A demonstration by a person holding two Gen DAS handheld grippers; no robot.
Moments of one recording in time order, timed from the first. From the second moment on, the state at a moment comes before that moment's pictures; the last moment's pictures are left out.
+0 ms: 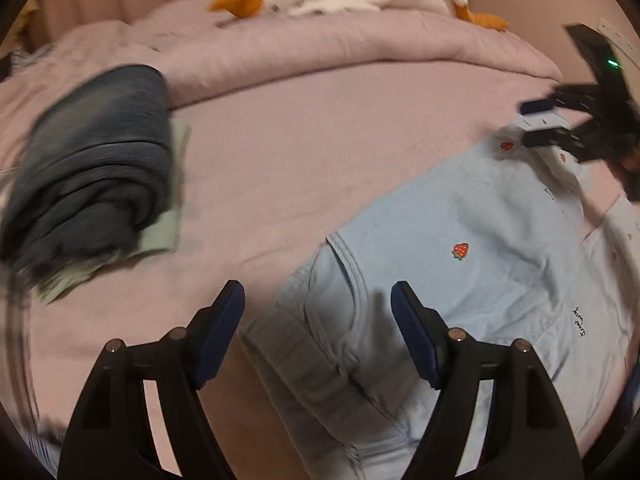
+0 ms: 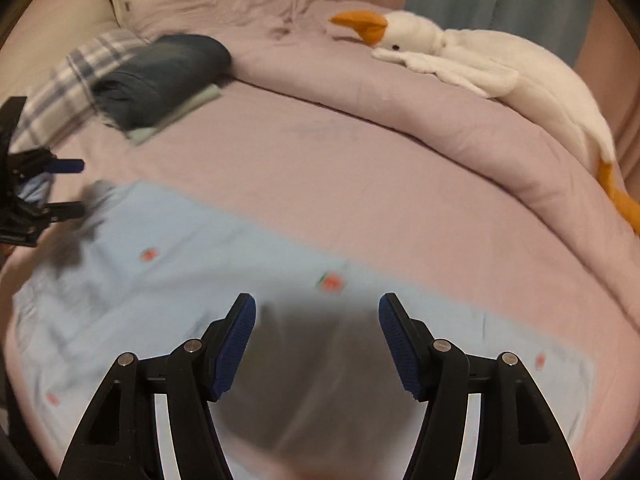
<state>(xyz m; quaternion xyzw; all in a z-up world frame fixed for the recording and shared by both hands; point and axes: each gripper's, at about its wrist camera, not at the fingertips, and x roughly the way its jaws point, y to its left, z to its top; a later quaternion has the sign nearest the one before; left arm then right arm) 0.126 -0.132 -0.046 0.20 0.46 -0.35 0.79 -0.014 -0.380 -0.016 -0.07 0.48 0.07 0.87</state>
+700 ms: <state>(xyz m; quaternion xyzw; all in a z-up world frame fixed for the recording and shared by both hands) 0.150 -0.121 -0.043 0.23 0.48 -0.36 0.77 0.030 -0.336 -0.041 -0.15 0.54 0.11 0.82</state>
